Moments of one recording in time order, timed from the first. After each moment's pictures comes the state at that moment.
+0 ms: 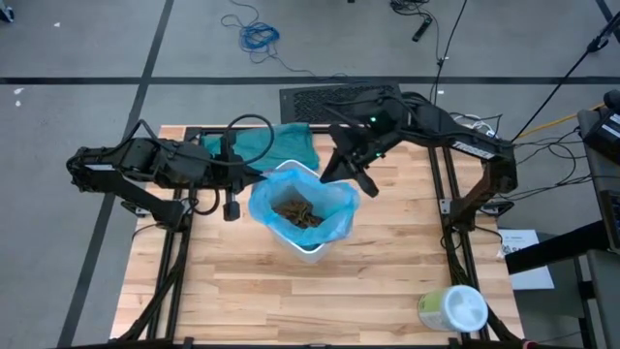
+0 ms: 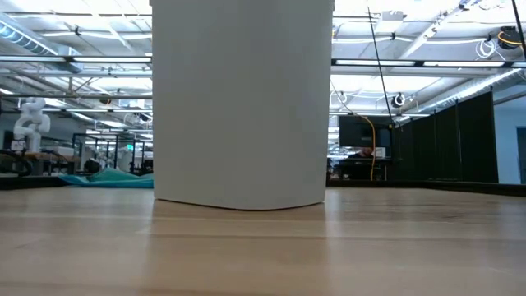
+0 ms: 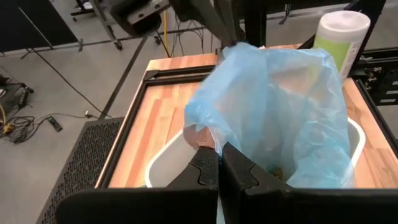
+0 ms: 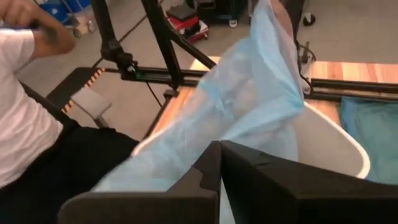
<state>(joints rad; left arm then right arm) -0.21 1.21 1.66 -0.93 -0.35 0.04 -0.19 1.62 1.97 -0.90 -0.58 -0.09</state>
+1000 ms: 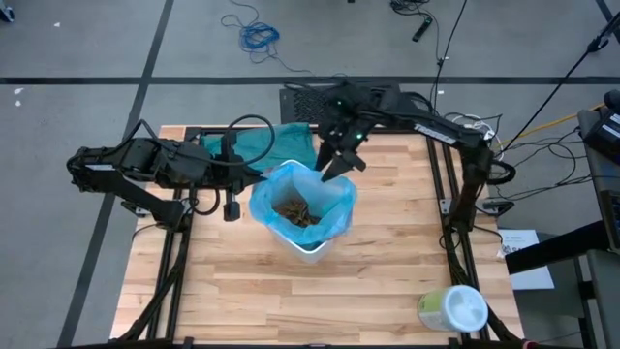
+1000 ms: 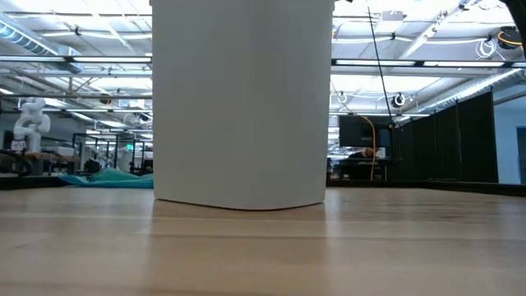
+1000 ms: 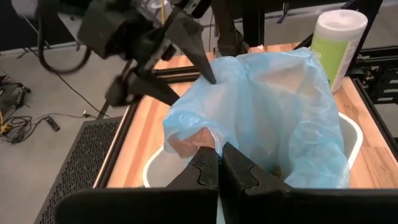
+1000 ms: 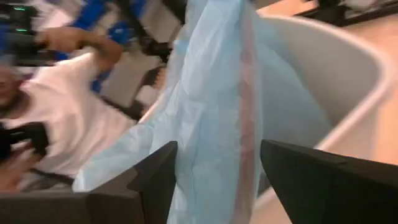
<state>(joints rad) -0.21 1.21 1.66 -0.93 -0.34 0.04 -0.40 1.82 1.97 -1.03 -1.03 -0.08</state>
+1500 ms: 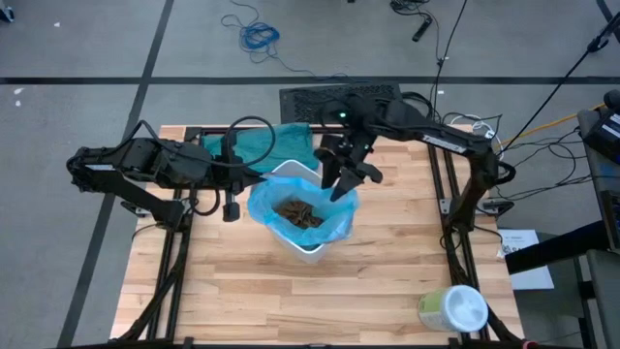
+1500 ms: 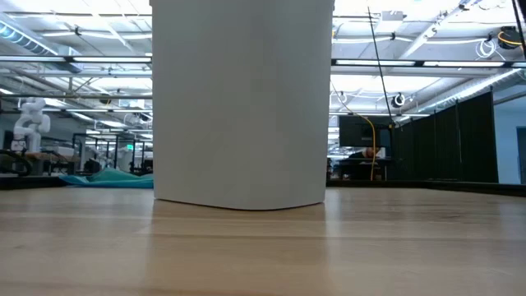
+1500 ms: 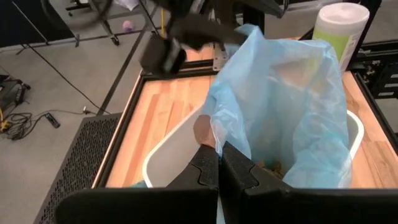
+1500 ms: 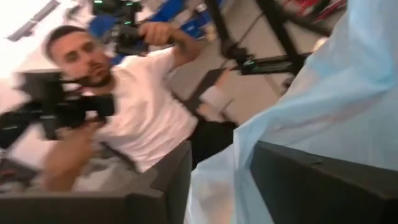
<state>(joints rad) -0.21 1.21 1.66 -0.95 -0.34 0.03 -0.28 1.75 1.97 -0.91 -1.18 0.00</state>
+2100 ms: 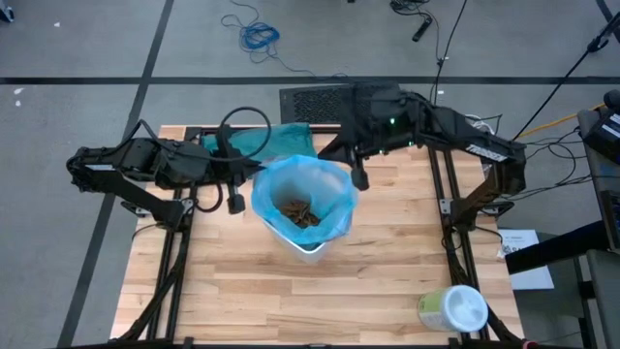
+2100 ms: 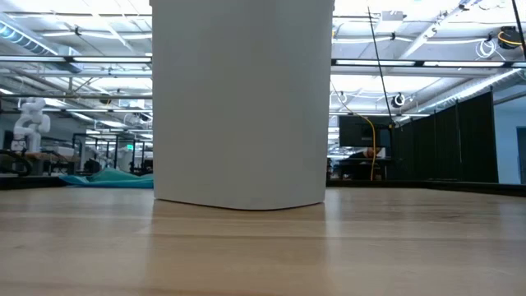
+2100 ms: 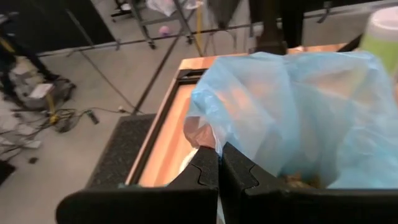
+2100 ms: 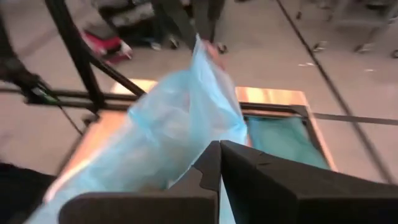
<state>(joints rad) -0.21 1.21 1.66 -0.93 -0.49 0.04 -0.12 1.56 1.97 -0.82 -0.16 -0.11</state>
